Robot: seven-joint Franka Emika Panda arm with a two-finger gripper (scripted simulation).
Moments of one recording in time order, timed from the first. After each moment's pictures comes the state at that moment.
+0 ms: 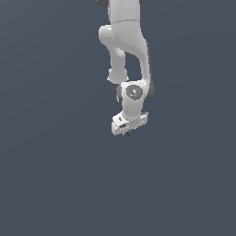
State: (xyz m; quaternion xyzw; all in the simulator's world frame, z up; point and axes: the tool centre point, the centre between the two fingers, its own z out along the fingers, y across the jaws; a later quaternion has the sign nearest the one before) arm -0.065 0.063 0.024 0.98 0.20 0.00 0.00
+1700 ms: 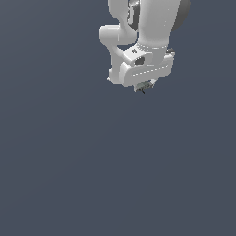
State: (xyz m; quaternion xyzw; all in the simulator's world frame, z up) arm -0.090 0.102 0.310 0.98 0.21 0.00 0.00
